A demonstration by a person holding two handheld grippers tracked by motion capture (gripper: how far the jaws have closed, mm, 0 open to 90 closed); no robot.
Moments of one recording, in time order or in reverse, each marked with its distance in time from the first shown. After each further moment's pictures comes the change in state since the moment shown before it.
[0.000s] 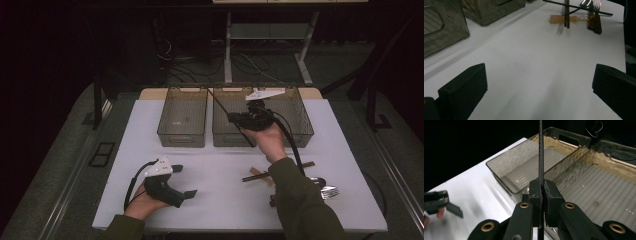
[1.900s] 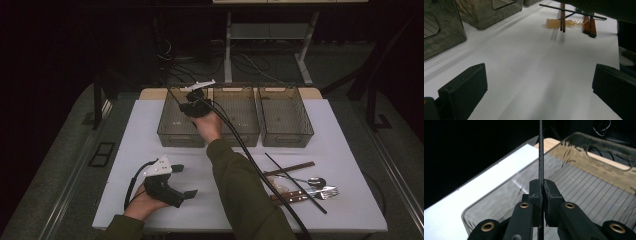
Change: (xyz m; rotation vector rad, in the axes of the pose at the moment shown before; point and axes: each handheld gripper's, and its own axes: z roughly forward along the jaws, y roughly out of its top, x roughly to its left) left arm 0.000 0.001 -0.001 -0.025 -0.020 -0.001; right arm 0.040 0.047 0.168 0.038 -0.037 0.003
